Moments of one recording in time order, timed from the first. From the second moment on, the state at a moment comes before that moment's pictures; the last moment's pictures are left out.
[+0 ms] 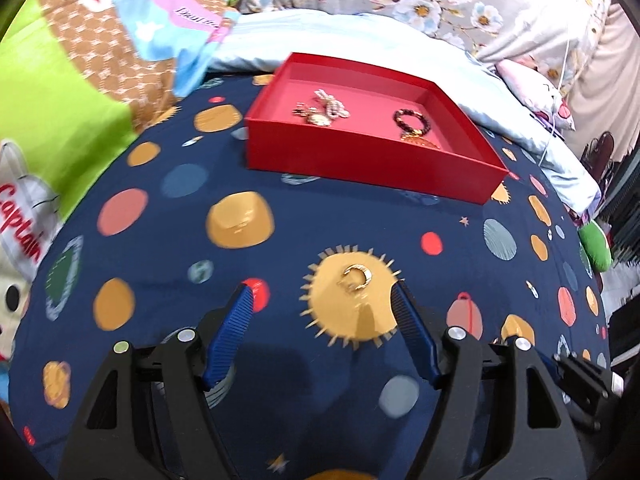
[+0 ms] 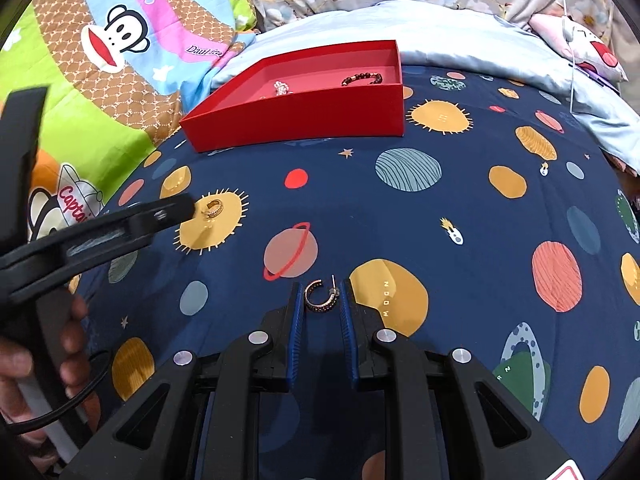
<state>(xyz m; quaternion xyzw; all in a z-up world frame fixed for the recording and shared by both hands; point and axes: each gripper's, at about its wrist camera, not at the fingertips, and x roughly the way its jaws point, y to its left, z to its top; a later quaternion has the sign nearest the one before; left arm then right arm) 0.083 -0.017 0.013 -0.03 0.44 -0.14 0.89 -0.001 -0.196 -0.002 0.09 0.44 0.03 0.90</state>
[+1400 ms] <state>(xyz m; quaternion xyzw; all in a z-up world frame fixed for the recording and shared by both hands) 0.067 -0.024 0.001 0.02 0.44 -0.12 0.89 -0.002 -0.194 -0.003 0.09 0.43 0.03 0.90</state>
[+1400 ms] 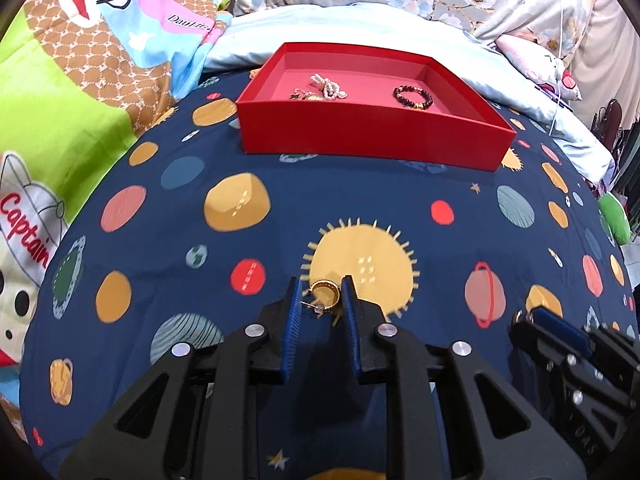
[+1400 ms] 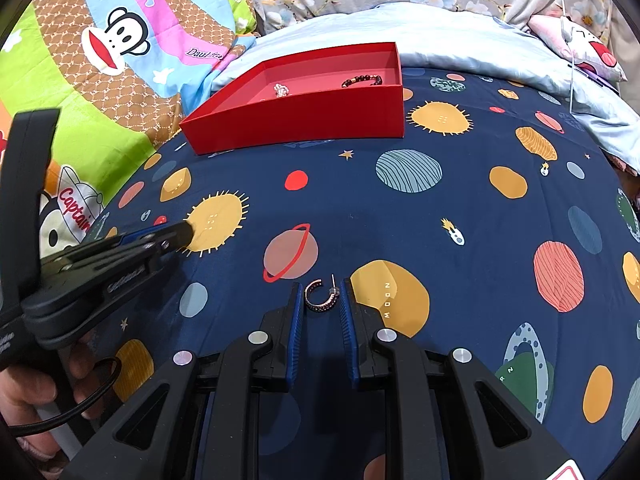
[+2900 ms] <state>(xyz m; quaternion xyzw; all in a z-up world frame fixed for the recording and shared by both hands) 0.145 -0.030 0.122 -0.01 0.35 -0.16 0.92 0.118 -0.230 0.093 0.10 0.35 0.04 0.93</state>
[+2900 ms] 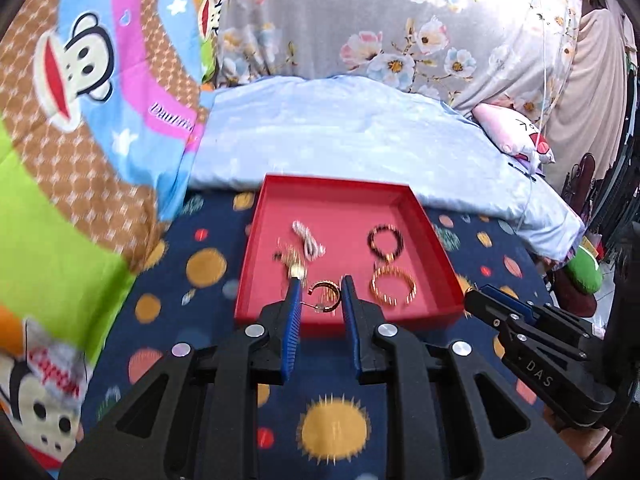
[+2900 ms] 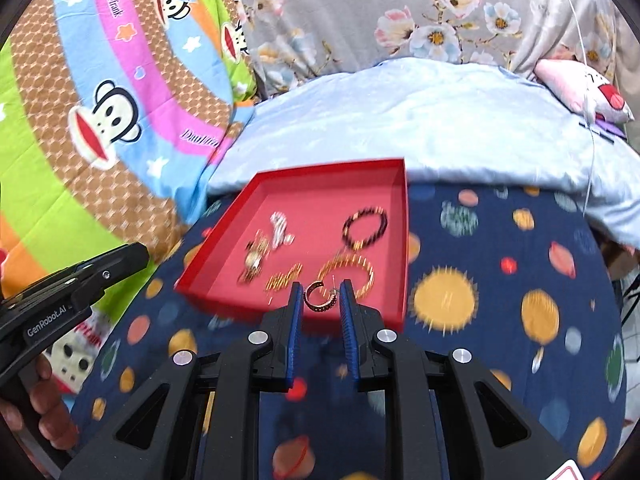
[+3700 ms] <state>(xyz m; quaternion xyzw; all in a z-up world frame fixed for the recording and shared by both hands) 0.264 -0.072 0.094 0.02 0.38 -0.13 0.92 0.232 -0.235 0.077 0.11 0.37 0.04 0.92</state>
